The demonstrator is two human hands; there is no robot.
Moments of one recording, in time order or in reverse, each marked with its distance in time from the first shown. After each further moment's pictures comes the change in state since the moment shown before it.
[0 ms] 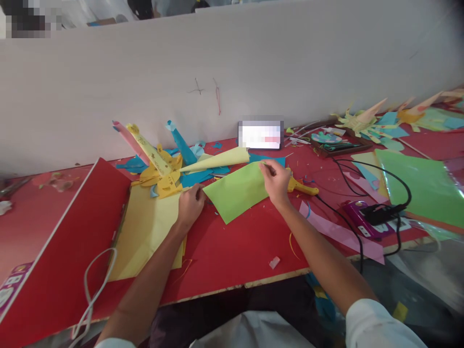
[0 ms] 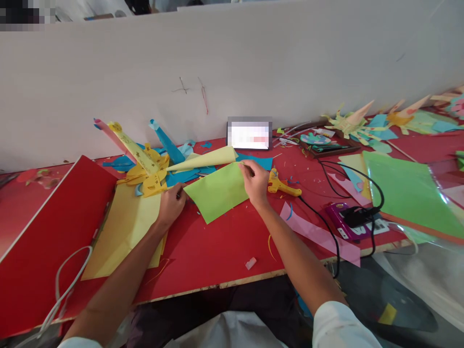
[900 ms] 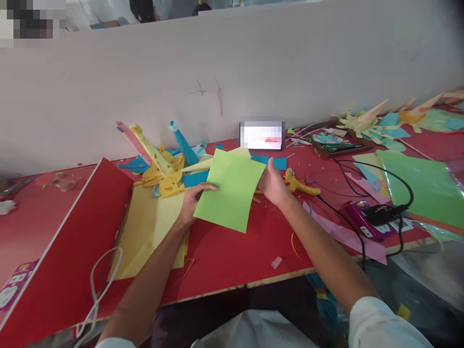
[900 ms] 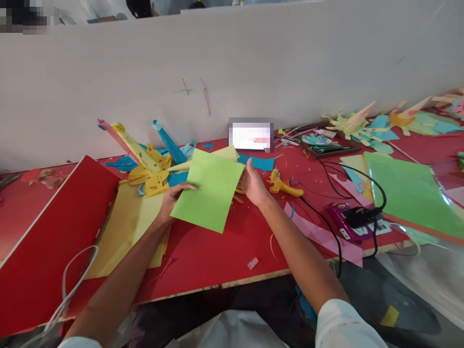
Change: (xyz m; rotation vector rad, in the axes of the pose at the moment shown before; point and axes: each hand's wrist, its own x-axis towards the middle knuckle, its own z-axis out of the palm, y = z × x) left_hand 0.002 0.007 -0.006 -0.808 -0.162 0.037; right_hand 0.000 0.004 0.010 0.775 -0.467 0.630
